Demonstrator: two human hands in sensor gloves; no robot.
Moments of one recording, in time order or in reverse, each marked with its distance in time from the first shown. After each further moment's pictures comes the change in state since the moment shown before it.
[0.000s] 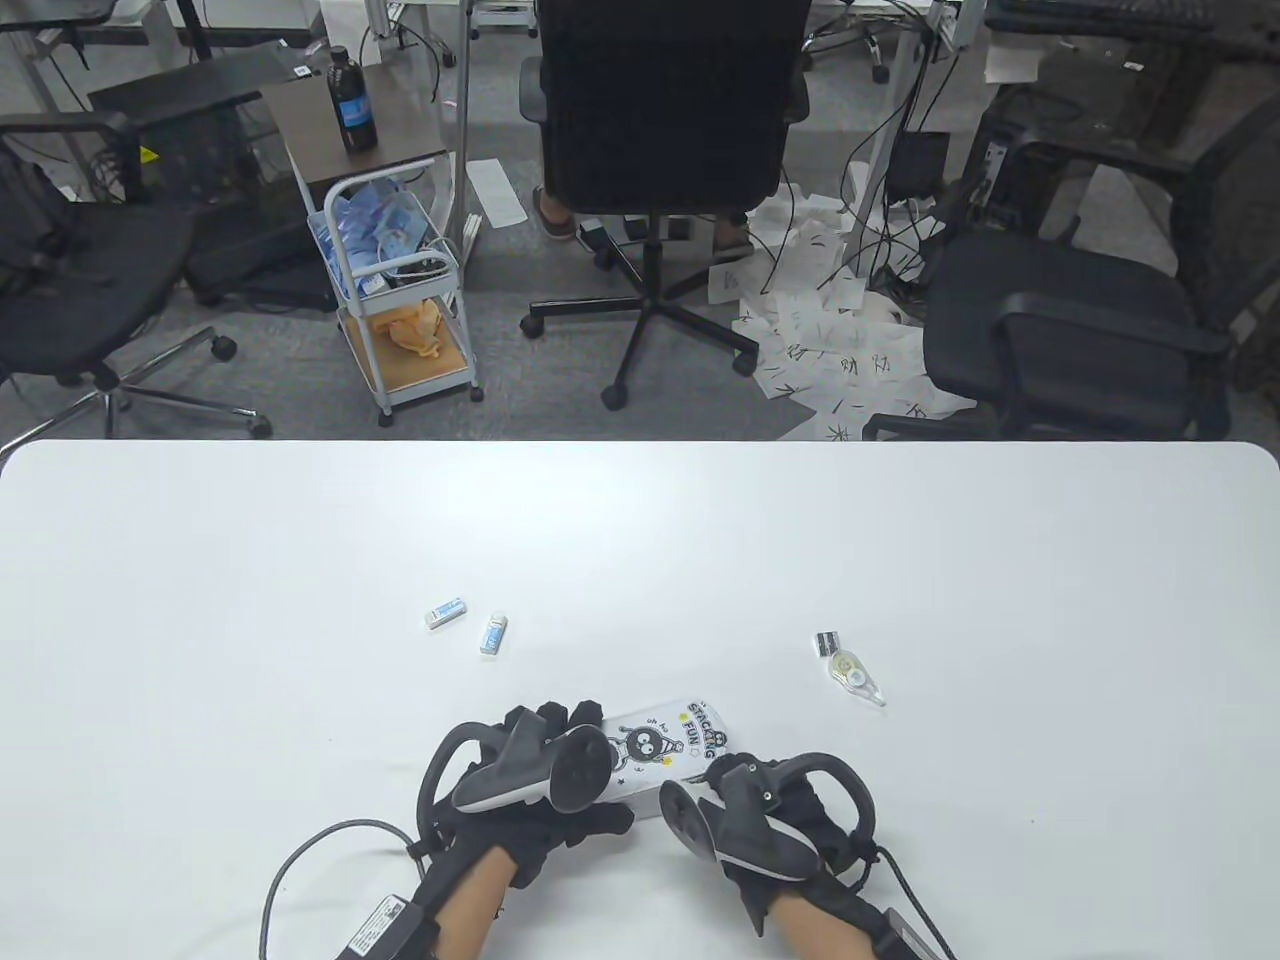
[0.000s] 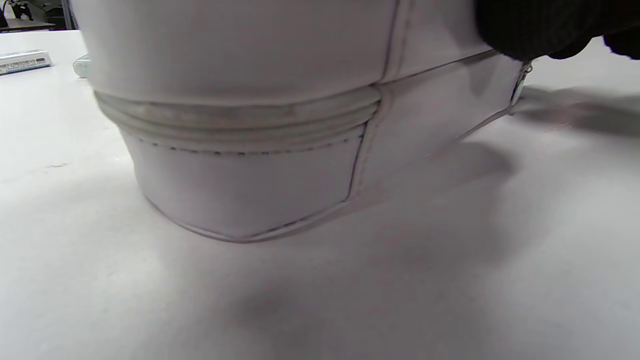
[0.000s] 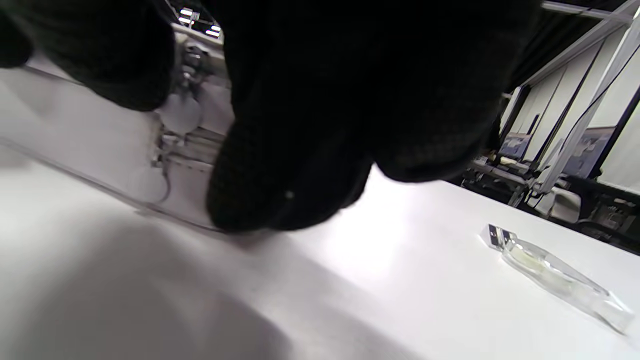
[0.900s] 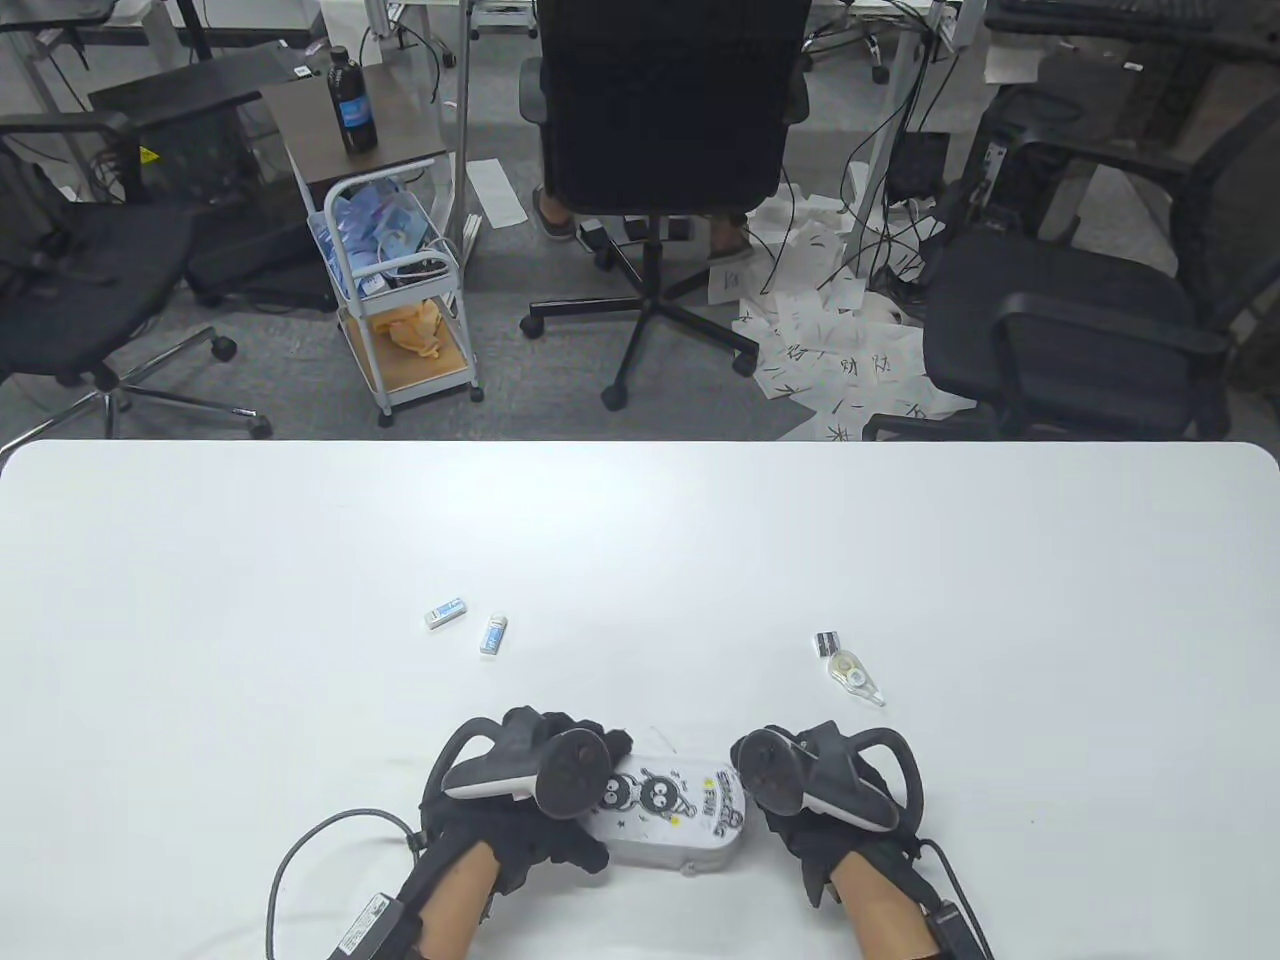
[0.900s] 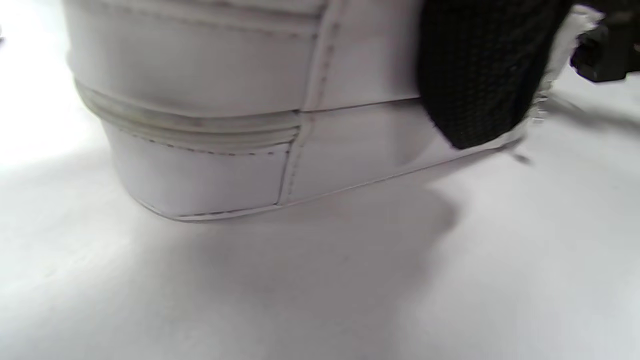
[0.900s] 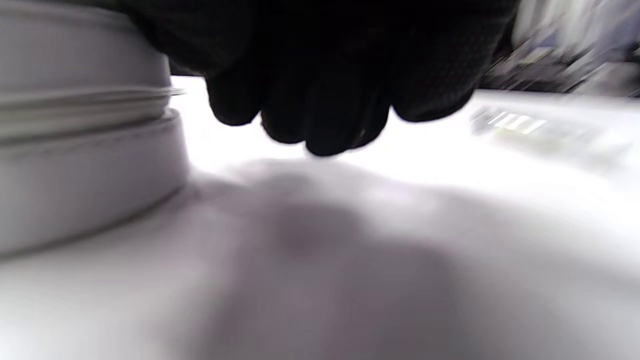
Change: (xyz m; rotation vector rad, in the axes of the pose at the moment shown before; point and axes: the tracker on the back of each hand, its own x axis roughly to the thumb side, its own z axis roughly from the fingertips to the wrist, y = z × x) left_hand 0.013 0.006 0.007 -0.076 -0.264 -0.027; right_hand -0.065 0.037 -0.008 0.214 -0.101 -0.396
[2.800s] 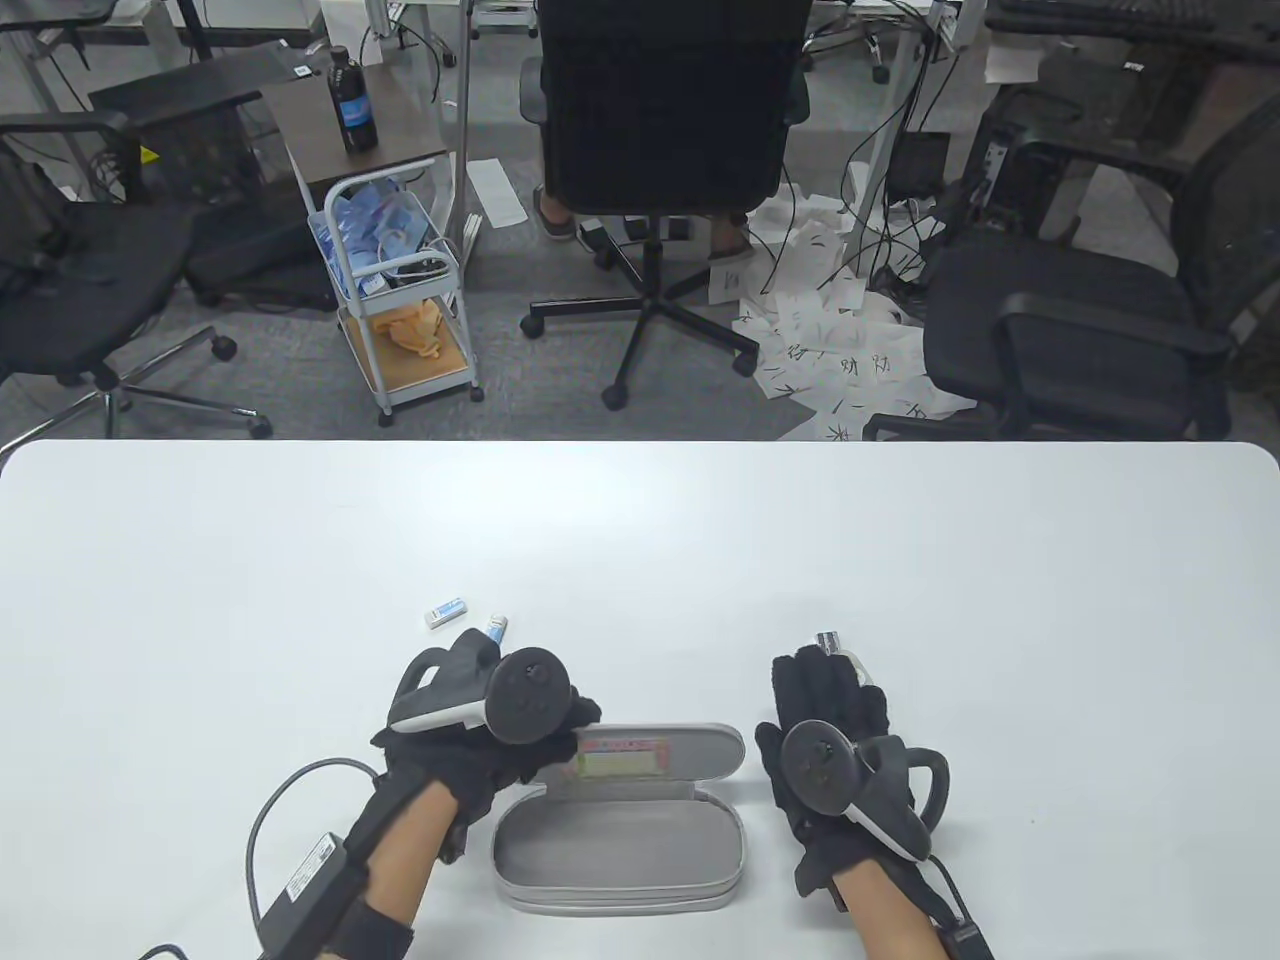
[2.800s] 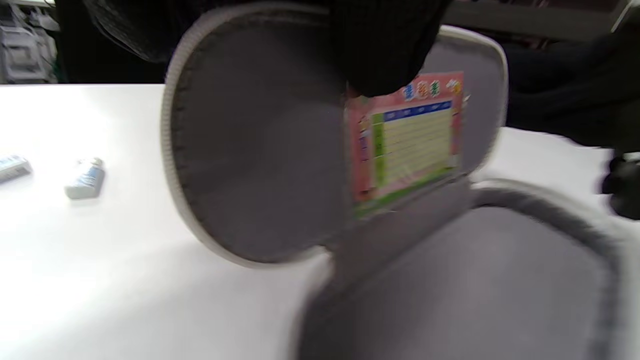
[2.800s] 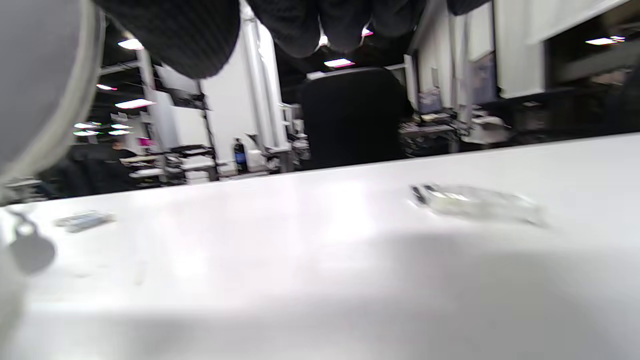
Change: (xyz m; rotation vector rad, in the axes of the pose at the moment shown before) left_hand -0.047 0.075 0.020 0.128 0.114 0.068; right_hand -0.015 -0.024 0.028 -0.304 0.340 -0.070
